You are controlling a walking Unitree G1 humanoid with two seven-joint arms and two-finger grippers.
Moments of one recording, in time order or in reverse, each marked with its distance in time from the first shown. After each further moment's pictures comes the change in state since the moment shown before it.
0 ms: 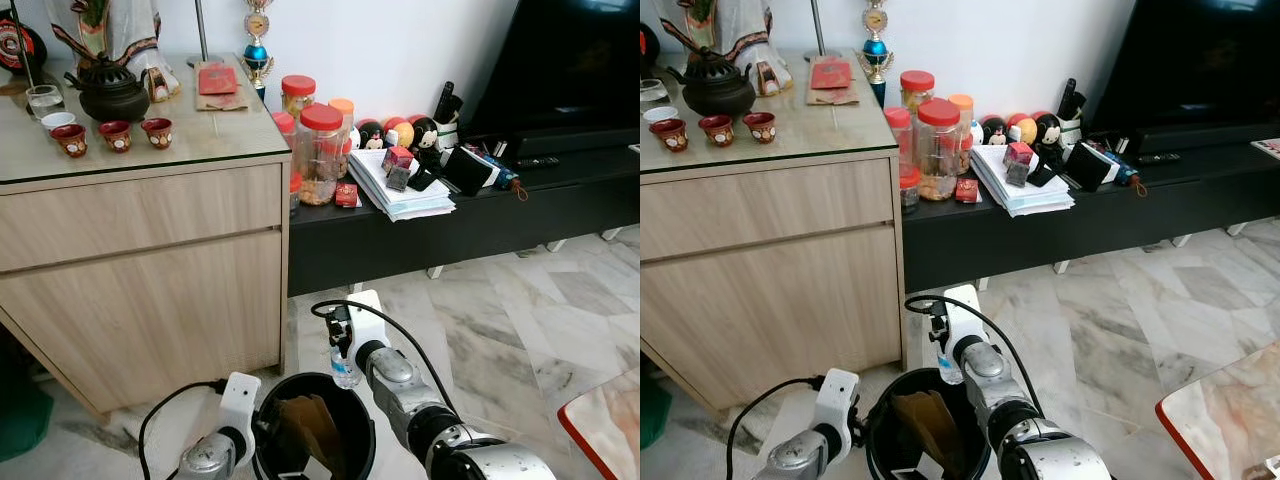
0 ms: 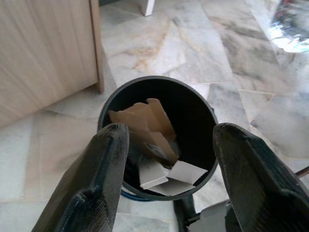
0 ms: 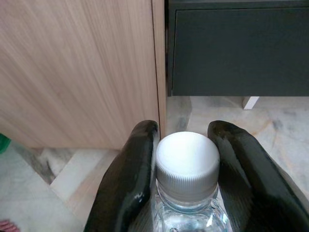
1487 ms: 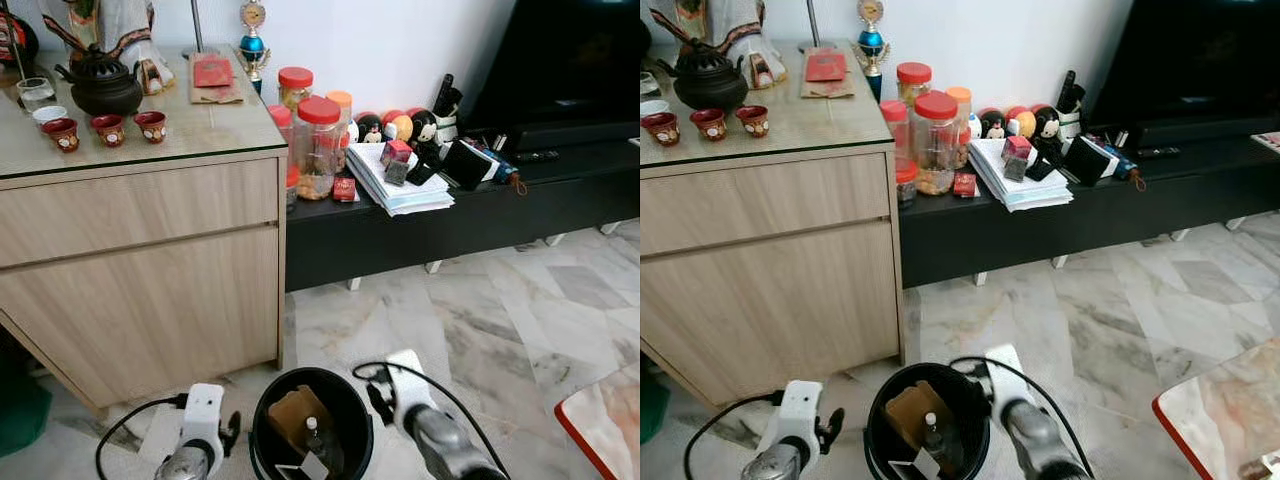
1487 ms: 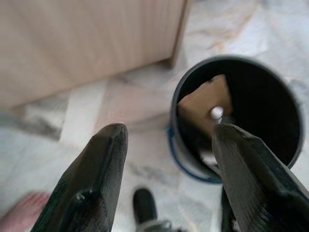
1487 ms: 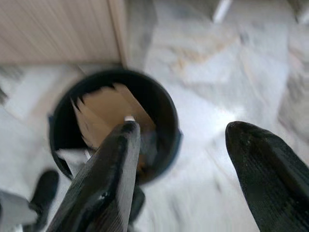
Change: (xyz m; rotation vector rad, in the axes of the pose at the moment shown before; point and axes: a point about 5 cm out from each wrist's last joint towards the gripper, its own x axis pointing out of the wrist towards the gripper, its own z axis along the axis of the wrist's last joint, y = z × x) left arm -0.028 0.043 -0.032 -0.063 0.090 0.362; right arm -0.058 -0.061 -0.107 -0.049 0.301 -0.132
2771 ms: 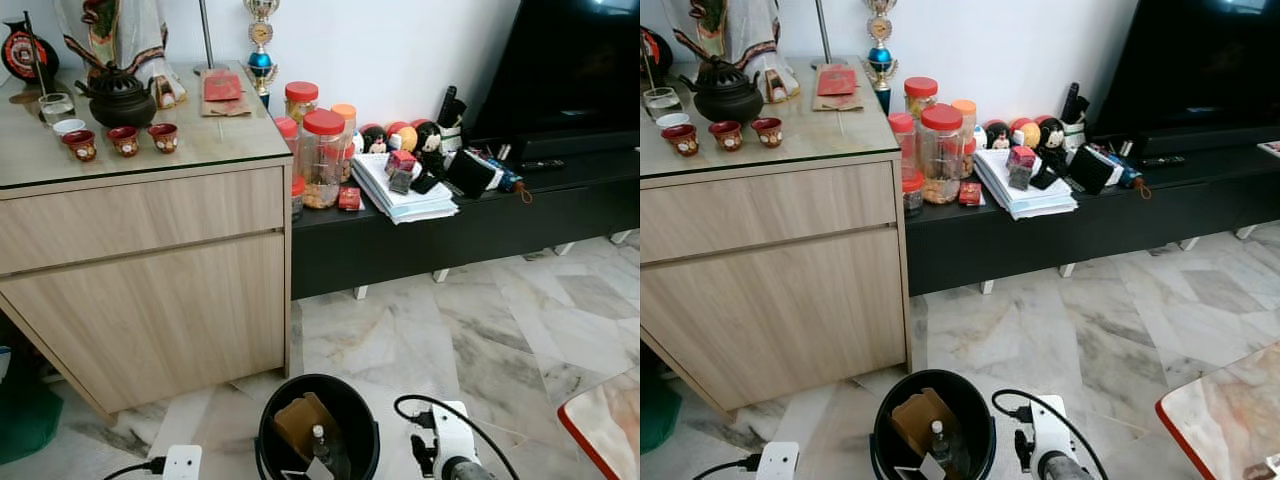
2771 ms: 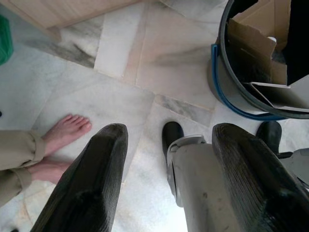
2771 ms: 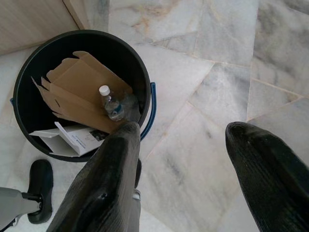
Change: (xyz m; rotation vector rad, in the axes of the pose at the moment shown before) left arm -0.021 0.011 -0.054 0.018 0.245 0.114; right arm -0.017 -0.020 -0.051 0.190 0.157 -0.153
